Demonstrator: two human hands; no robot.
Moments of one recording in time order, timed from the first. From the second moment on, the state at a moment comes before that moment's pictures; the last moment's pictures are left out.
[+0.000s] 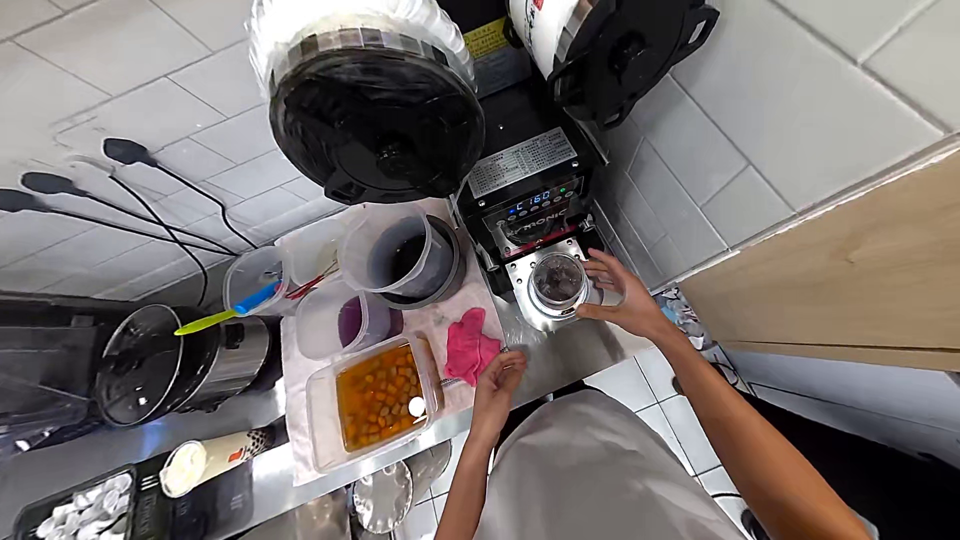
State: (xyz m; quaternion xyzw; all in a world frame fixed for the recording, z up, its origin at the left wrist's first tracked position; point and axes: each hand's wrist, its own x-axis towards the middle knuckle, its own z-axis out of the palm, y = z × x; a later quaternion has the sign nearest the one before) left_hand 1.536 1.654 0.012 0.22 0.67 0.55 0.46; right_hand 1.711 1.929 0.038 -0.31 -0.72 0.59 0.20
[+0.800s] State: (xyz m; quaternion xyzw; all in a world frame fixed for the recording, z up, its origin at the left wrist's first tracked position) left_hand 1.532 1.775 0.051 0.32 0.76 0.47 0.32; right_hand 1.706 1.936 0.048 -0.31 -0.70 0.61 0.21
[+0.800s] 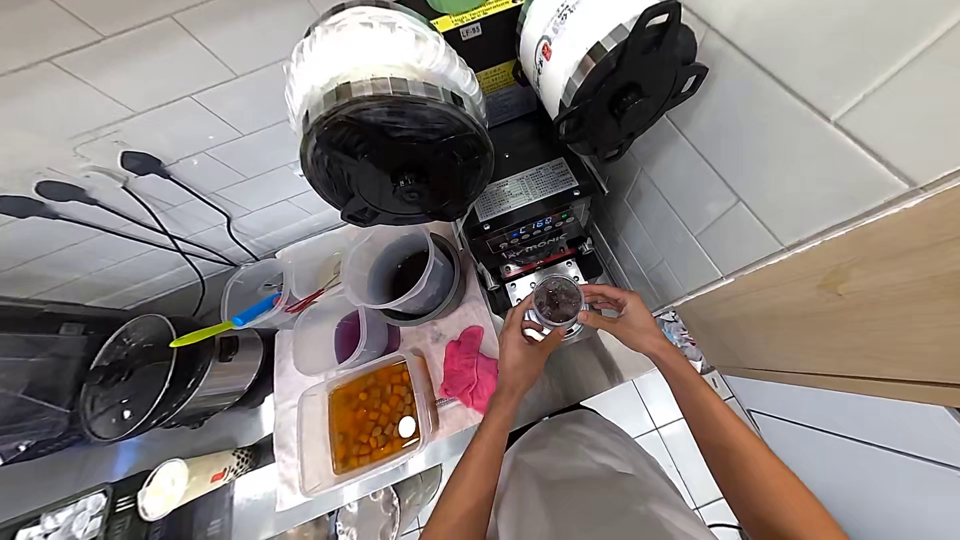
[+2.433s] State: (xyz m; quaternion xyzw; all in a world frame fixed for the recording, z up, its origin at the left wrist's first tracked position) left_hand 1.497 1.407 0.005 -0.04 0.73 0.67 0.16; right_hand 1.542 1.753 0.147 0.05 -0.86 0.44 0.26
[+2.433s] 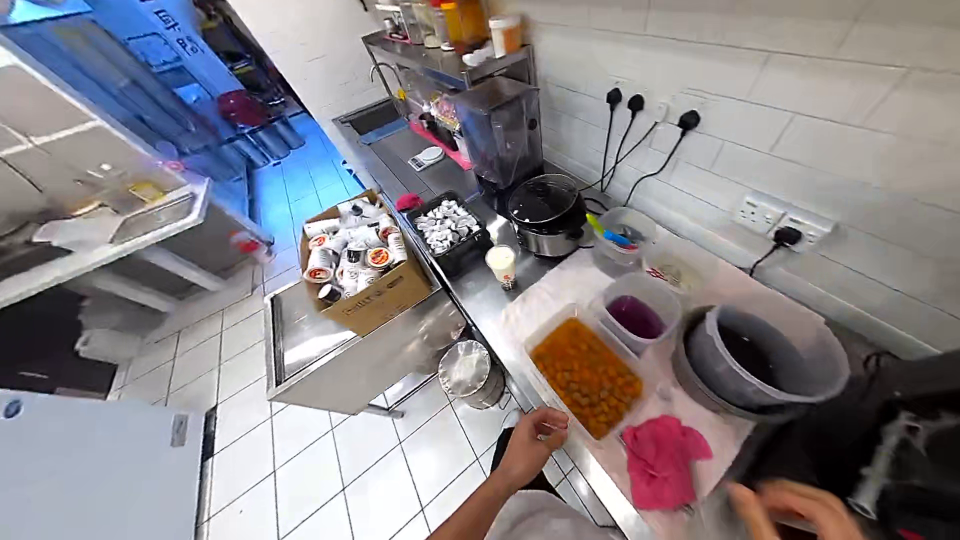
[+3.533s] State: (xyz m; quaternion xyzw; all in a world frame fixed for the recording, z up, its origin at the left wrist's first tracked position) left_hand 1.353 1.052 -0.027 -0.16 0.75 0.63 0.12; right_hand 1.109 1.325 0.017 0.06 -0.96 0.25 -0.10
